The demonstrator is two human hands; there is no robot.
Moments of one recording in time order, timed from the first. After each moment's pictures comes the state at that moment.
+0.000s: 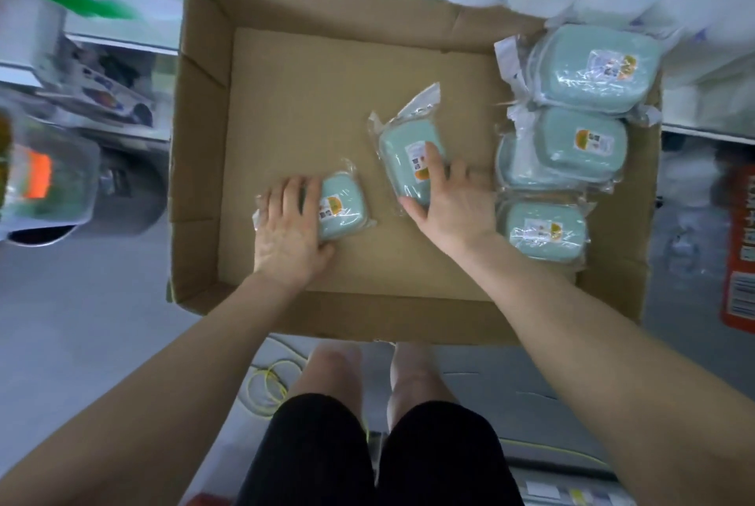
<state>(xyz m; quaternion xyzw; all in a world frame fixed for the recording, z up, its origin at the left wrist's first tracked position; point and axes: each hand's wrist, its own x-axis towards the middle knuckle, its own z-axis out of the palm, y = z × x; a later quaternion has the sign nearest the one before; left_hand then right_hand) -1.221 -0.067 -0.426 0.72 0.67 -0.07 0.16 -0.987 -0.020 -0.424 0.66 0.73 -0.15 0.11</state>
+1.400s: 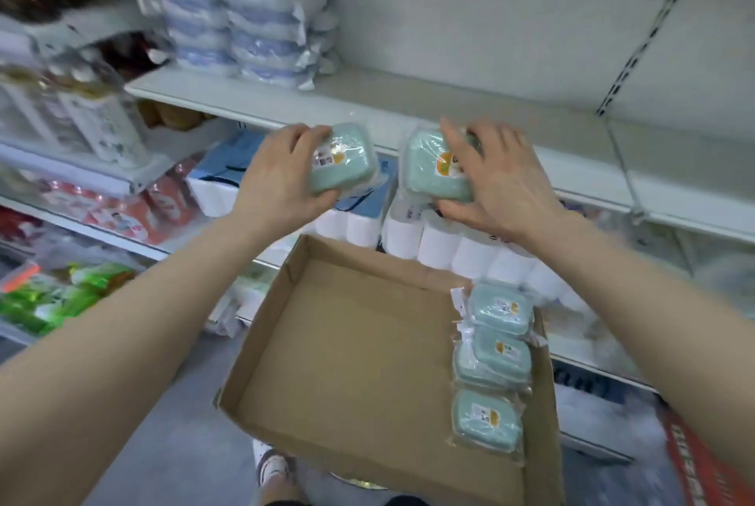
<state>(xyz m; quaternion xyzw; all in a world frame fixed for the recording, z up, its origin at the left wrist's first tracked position) -1.245 0.021 -0.074 0.72 0.62 0.28 -0.11 -0.948 0.072 -0.043 0.41 0.87 0.21 -0.18</state>
